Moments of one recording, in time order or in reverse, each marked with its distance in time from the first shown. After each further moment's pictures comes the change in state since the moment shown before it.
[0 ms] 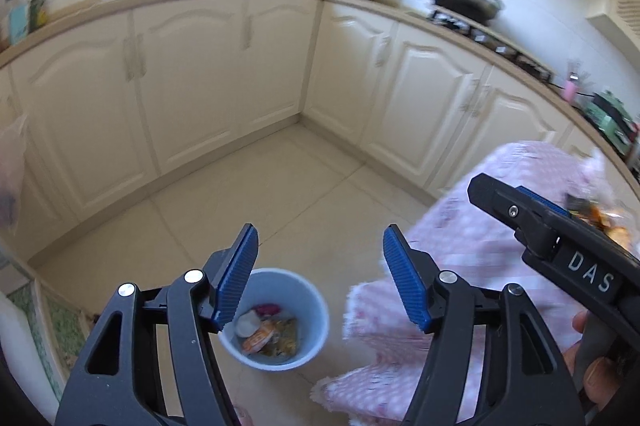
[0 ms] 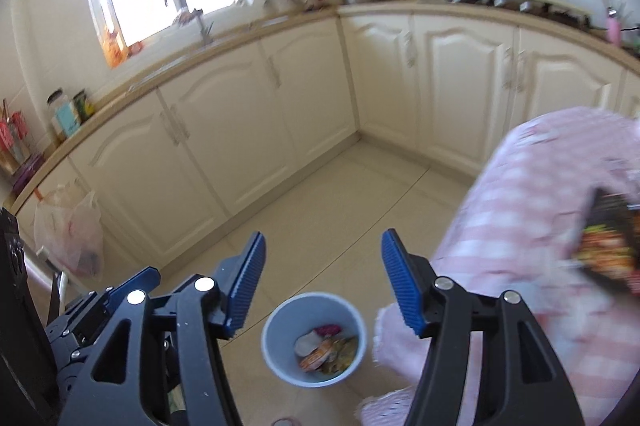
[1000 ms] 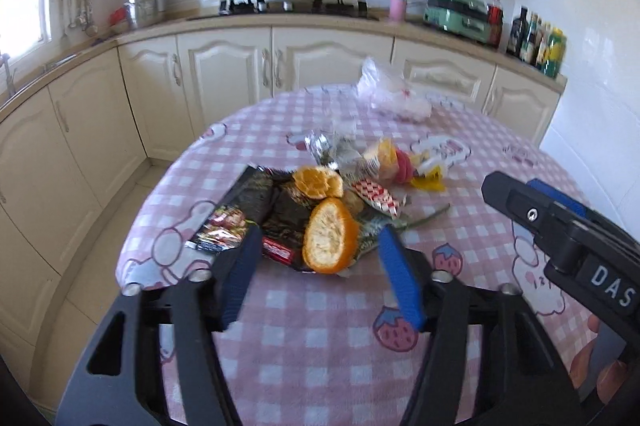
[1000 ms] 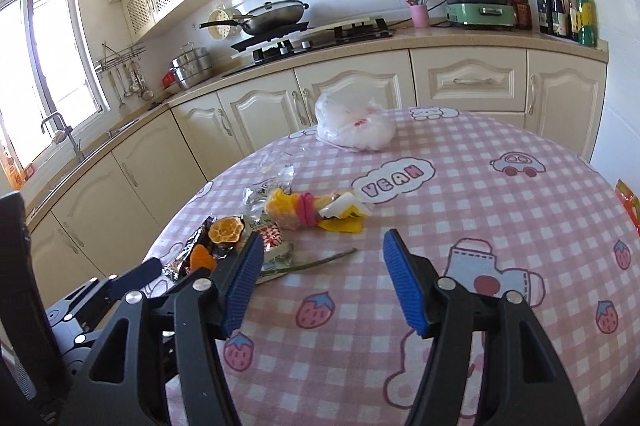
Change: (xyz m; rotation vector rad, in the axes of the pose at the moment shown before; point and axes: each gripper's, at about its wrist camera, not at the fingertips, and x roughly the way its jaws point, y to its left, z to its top) left arm -0.014 -0.287 -0.034 0.451 0.055 -0.342; right arm -0.193 -0.248 -0.057 0.340 -0.193 -0.364
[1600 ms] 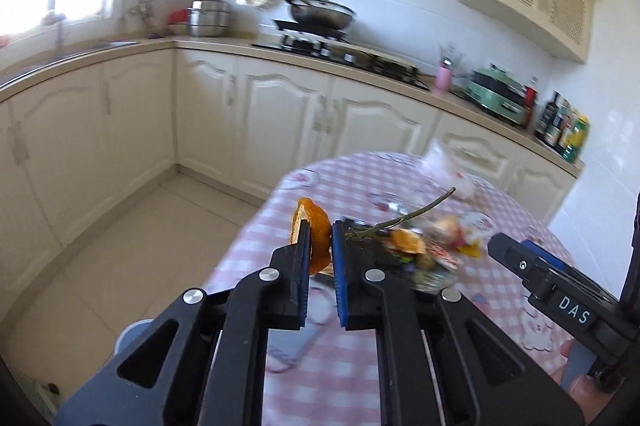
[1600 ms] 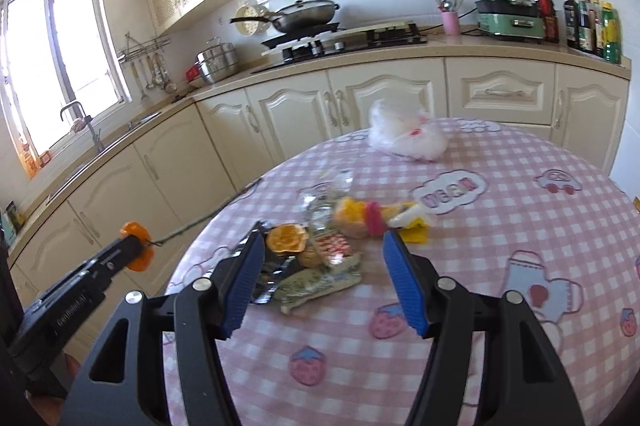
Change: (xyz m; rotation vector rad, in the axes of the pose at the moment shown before) left arm -0.064 0.093 -0.001 -0.238 -0.194 0.076; right arm 0.007 0.059 0.006 -0.063 0.007 0.073
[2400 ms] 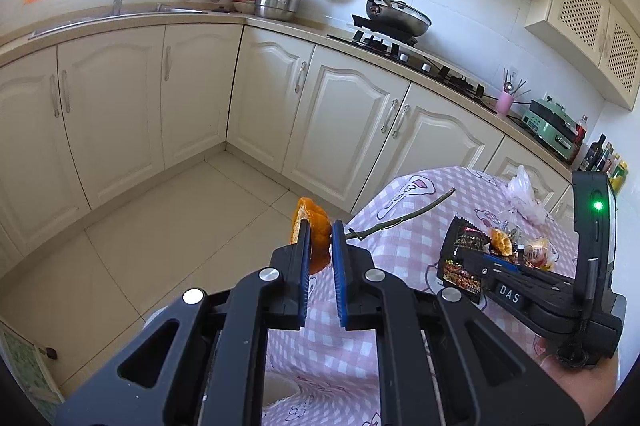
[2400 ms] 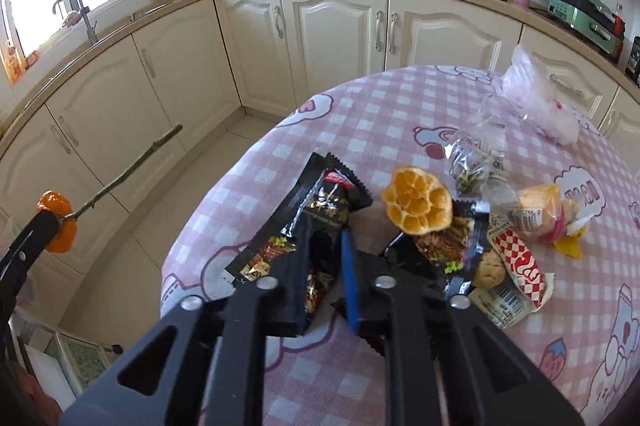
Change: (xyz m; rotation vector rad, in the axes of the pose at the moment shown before) left arm 0.015 0.105 -0.007 -0.147 0.018 0.100; right arm 0.127 0.106 -0.014 -0.206 0.296 -0.055
